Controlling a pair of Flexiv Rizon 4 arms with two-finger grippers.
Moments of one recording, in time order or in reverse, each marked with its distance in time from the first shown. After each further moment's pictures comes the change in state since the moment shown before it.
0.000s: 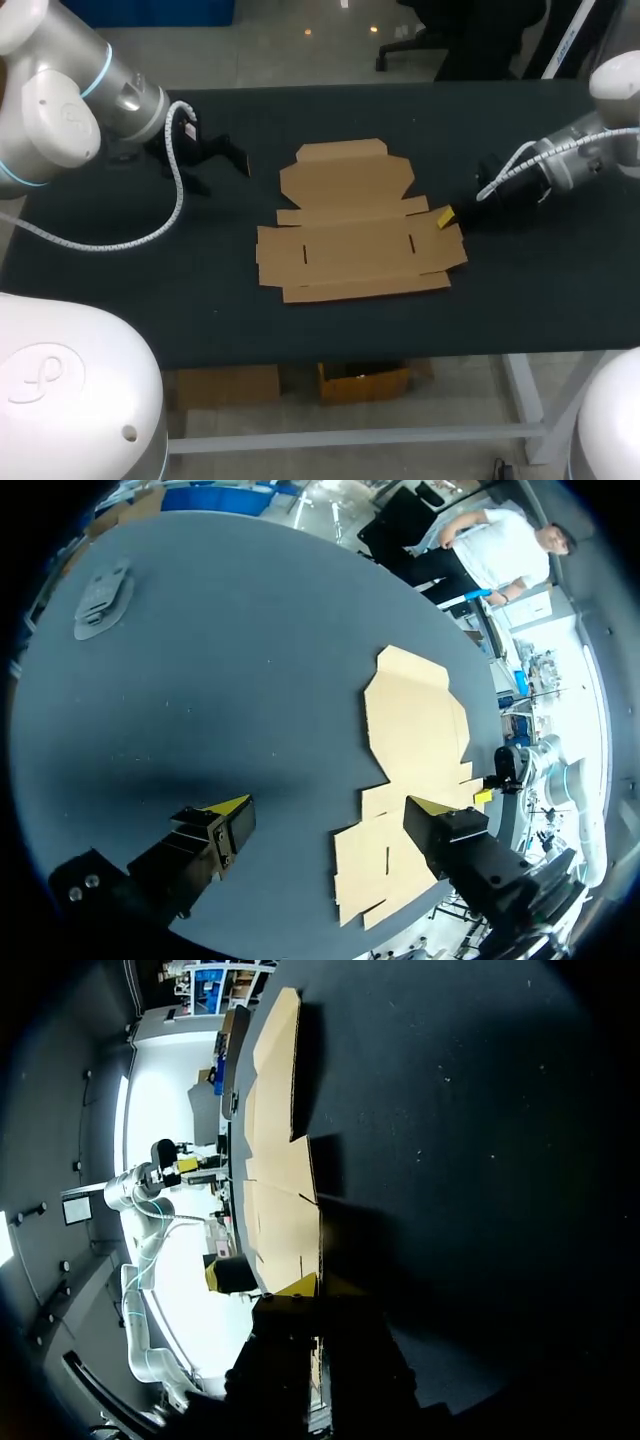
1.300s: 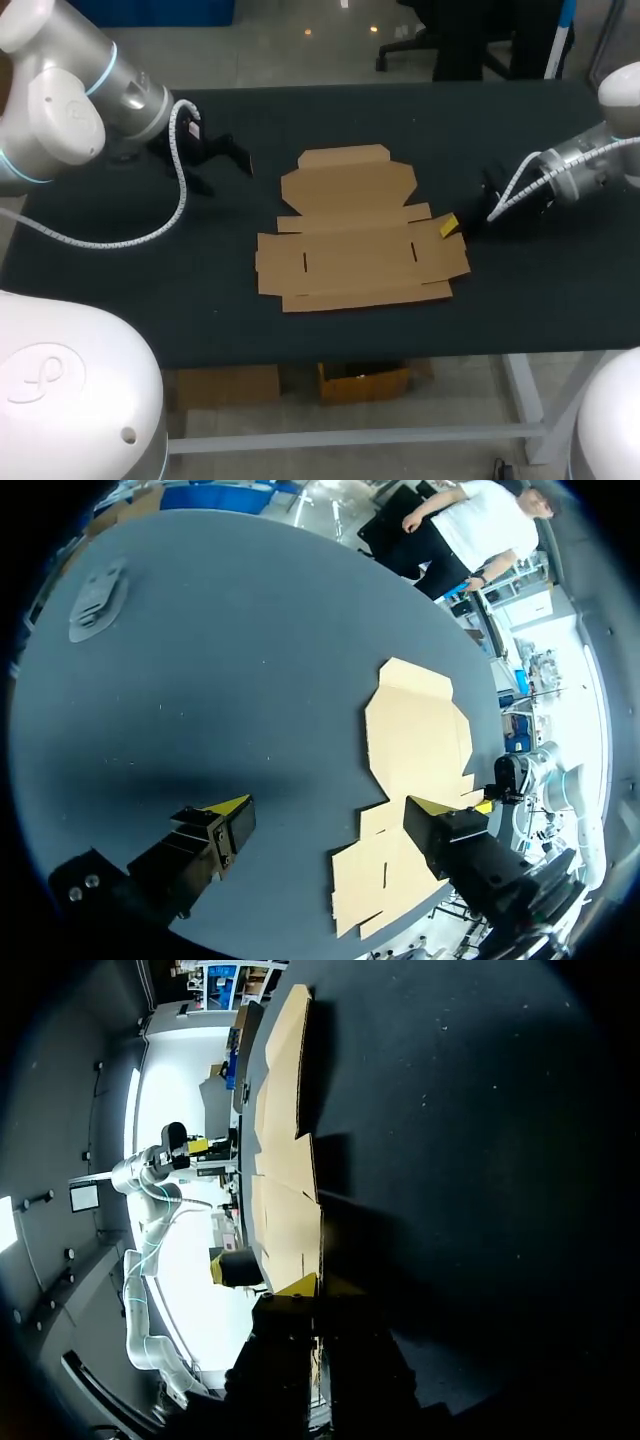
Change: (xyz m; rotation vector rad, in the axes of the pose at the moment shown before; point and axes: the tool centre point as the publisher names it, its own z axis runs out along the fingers) left arm 0.003 -0.003 0.005 -0.008 -0.001 0.000; right arm 0.001 -0.021 0.003 0.010 0.043 -0.035
